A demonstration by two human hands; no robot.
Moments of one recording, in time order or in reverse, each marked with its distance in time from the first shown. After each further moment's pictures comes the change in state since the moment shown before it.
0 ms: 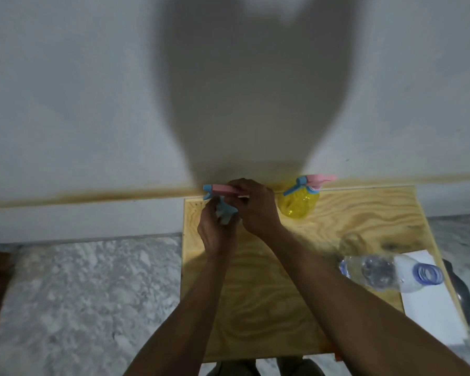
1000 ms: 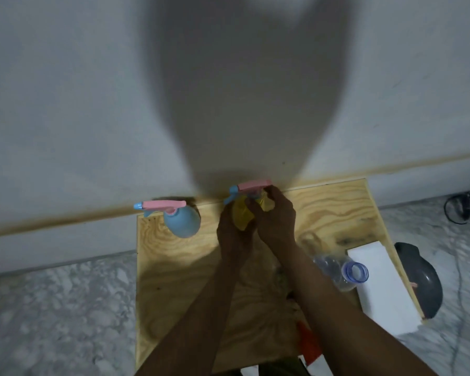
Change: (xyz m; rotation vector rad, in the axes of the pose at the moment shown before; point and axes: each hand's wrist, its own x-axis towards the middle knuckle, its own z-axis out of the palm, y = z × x) left_hand -0.055 0.033 0.121 0.076 -0.352 0.123; right_hand -0.025 0.071 -0.117 0.032 0.298 0.355
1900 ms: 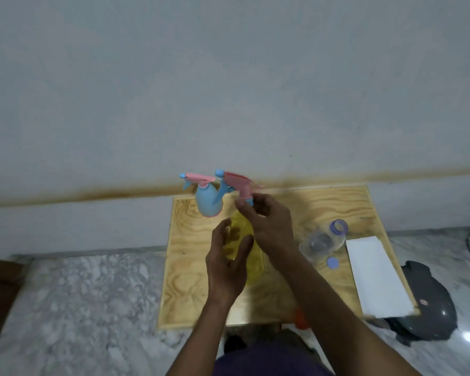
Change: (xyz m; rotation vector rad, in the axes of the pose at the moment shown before) left_hand -0.184 0.026 -0.086 -0.236 0.243 0.180; right_hand -0.144 -0.052 -0.050 0.497 -0.240 -0.101
